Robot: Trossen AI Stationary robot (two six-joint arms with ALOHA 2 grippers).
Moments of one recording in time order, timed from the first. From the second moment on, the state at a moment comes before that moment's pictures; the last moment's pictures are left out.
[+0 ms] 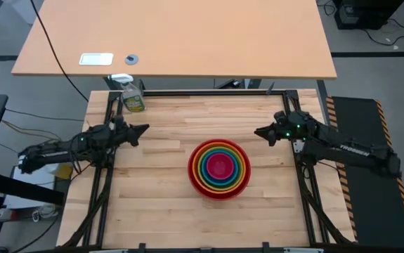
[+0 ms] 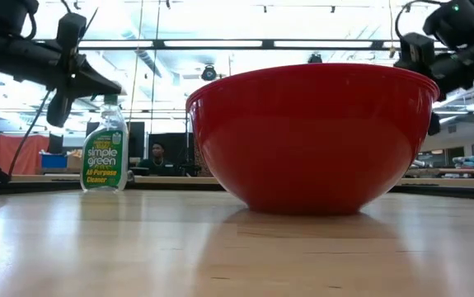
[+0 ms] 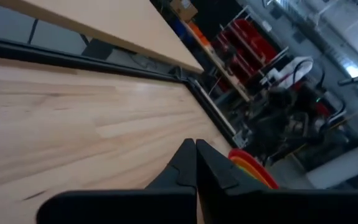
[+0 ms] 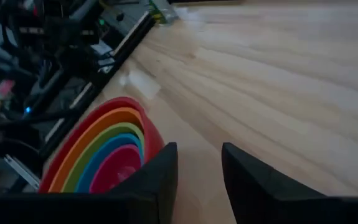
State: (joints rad) left arm 0.17 0.18 0.19 -0.13 -0.34 -0.84; right arm -0.47 0.46 0.31 -0.29 -0.20 0.66
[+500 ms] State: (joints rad) left arm 0.18 0.05 0.06 -0.12 -0.34 -0.92; right arm -0.61 0.22 0.13 -0.27 -0.34 0.81
